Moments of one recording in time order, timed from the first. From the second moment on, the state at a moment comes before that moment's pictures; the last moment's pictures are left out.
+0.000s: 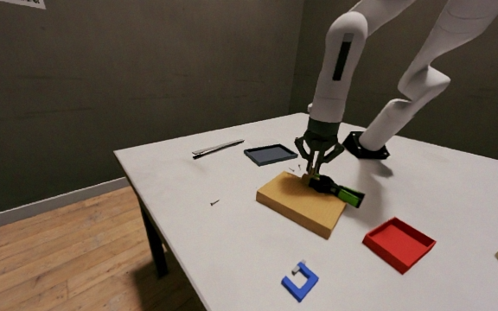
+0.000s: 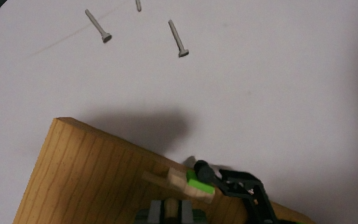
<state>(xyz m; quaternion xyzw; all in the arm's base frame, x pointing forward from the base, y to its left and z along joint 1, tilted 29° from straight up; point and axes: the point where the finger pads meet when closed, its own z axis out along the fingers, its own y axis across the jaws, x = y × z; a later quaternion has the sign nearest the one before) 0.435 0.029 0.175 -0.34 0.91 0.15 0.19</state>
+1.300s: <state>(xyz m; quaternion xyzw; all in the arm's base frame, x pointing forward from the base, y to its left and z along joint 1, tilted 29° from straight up) 0.436 0.028 0.175 -0.18 0.95 0.18 0.17</state>
